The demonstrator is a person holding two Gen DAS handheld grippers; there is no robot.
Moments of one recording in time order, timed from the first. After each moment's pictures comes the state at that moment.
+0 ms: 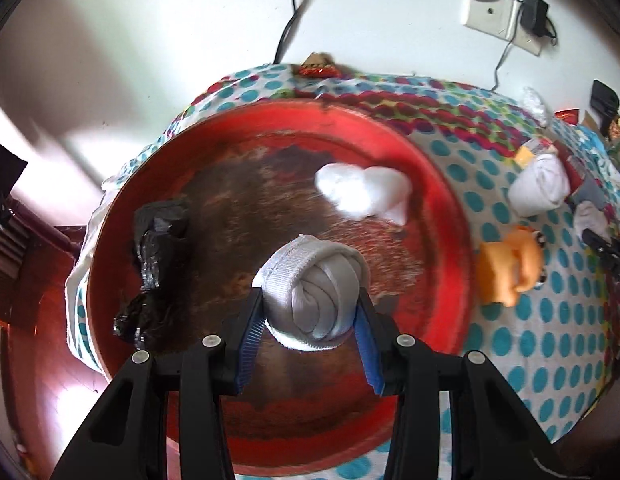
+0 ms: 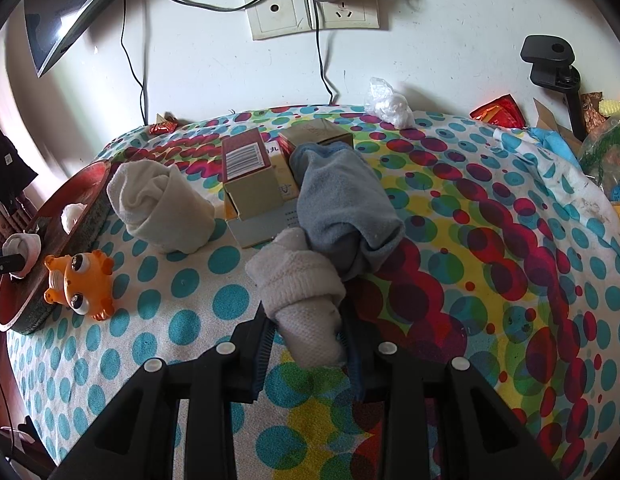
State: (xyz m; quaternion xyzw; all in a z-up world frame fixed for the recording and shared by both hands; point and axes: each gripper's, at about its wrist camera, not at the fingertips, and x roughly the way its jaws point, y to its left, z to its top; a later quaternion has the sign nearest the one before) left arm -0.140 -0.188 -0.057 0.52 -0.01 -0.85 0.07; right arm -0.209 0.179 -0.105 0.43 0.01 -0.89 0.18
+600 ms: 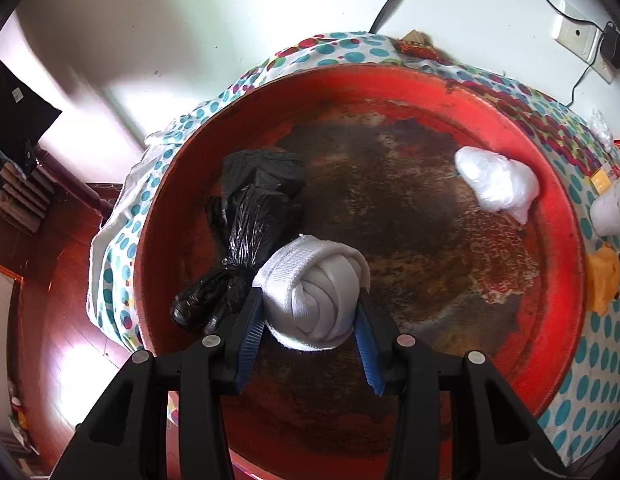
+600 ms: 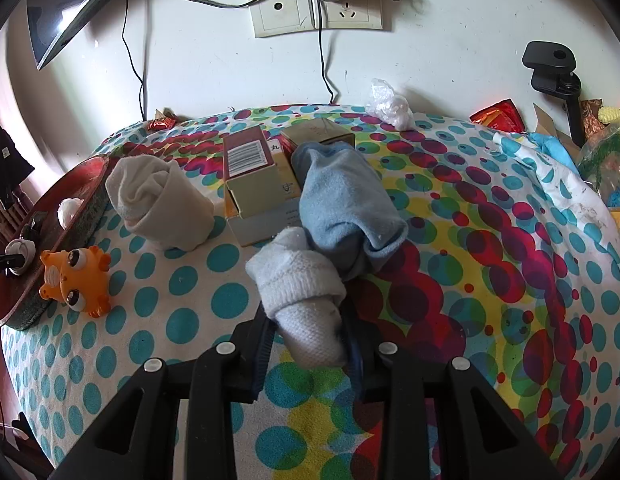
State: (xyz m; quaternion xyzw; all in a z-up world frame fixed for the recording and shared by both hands) left arm -0.134 -0.268 -0.083 0.54 0.02 -0.83 0.15; right arm -0.209 0.175 -0.103 0.43 0.02 -0.89 0.17
